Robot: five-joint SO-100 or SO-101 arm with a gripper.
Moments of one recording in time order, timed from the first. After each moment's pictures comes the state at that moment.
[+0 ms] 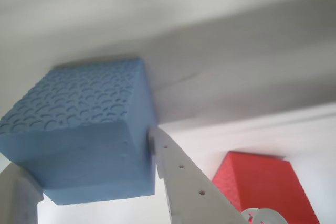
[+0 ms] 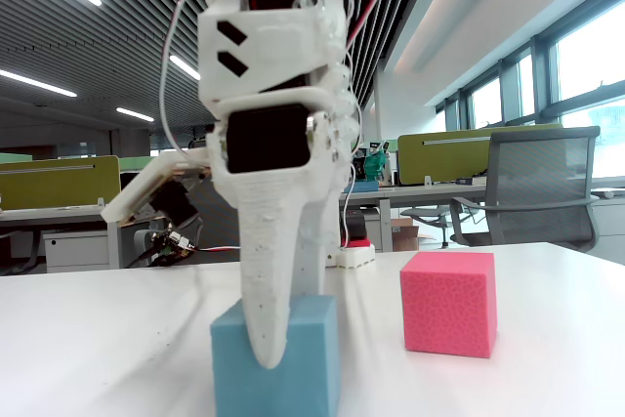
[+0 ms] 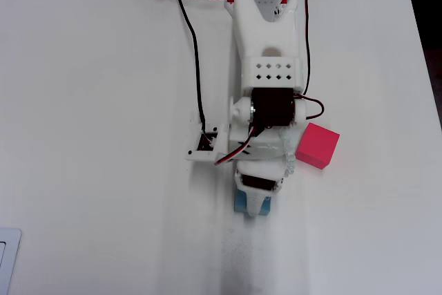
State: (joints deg) arm 6.2 51.4 56.6 62.9 27.2
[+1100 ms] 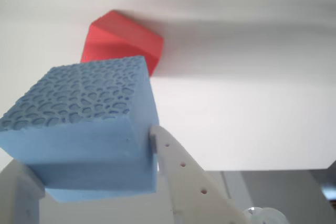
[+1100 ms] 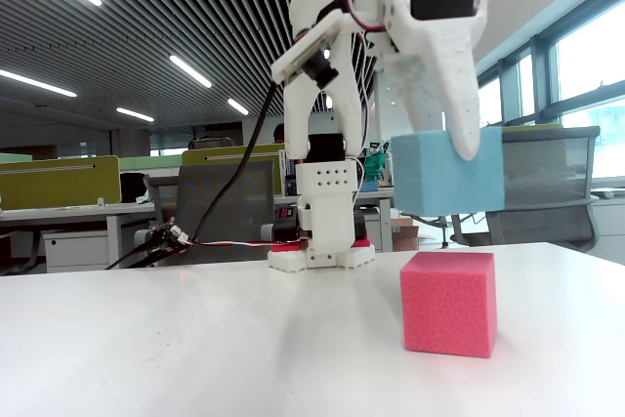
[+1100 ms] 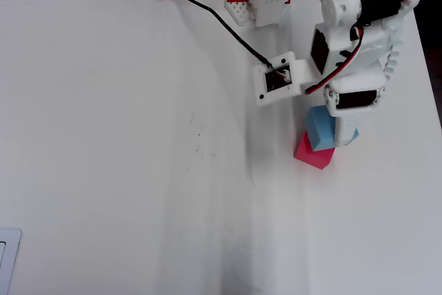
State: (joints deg) arm -12.9 78.3 68.8 81.0 27.8
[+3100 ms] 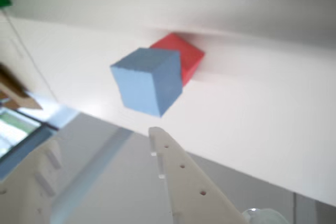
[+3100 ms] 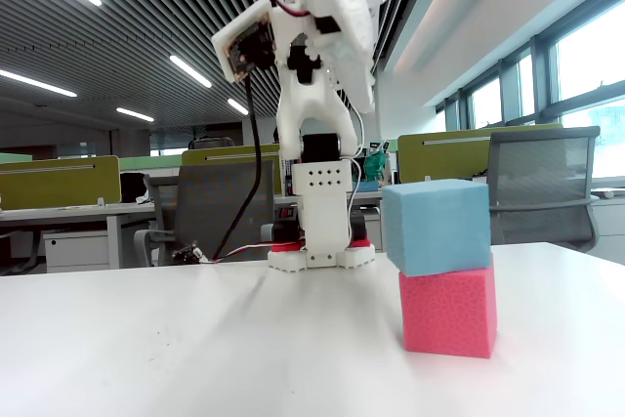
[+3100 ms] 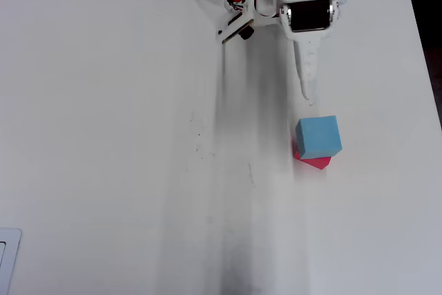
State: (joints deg) arm -4.1 132.4 115.8 57.3 27.8
